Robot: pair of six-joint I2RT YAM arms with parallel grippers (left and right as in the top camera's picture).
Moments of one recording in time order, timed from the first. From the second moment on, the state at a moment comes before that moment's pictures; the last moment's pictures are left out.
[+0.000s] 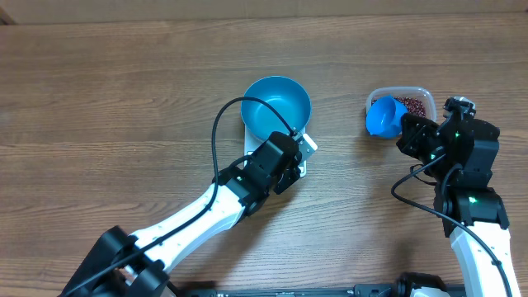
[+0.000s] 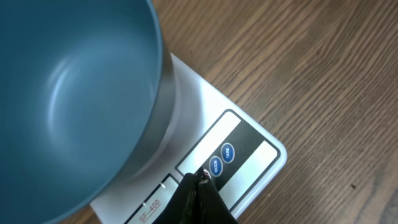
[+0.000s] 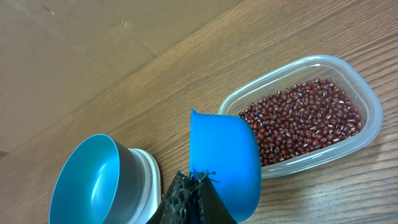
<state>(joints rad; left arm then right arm) -0.75 1.57 0.87 -0.13 -0.15 0.22 -0.12 1.02 0.72 -0.25 -0.27 0.47</state>
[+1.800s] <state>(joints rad) -0.74 1.69 0.87 -0.12 -0.17 0.25 -0.12 1.02 0.72 -0.25 -0.27 0.47</state>
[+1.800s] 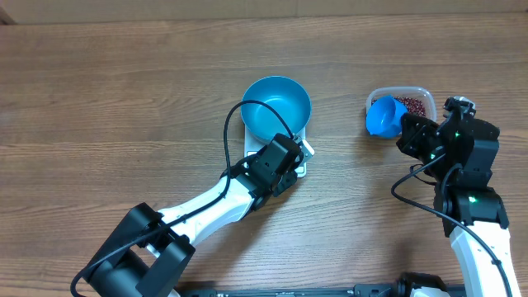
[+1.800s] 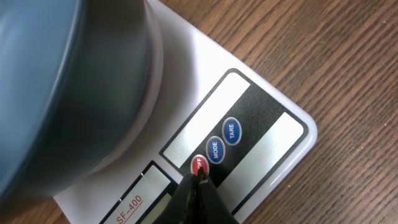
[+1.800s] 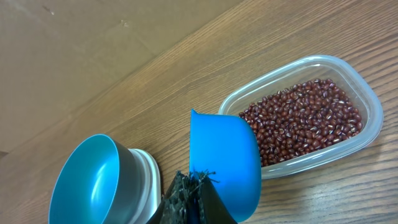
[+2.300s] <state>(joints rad) -0.74 1.69 0.87 -0.10 -0.17 0.25 -0.12 1.02 0.72 -0.25 -0.27 0.47</state>
